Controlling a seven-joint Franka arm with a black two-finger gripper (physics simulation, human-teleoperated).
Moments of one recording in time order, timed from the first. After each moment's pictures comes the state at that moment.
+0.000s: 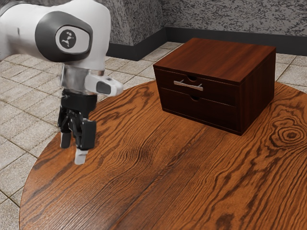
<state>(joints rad) -0.04 0.00 0.04 -1.48 0.07 0.97 0.29</state>
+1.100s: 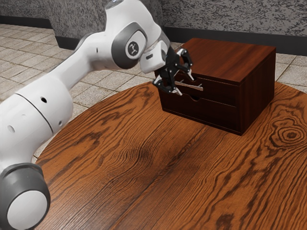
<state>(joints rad) 0.13 0.64 -0.15 -0.84 -0.08 1.90 1.86</state>
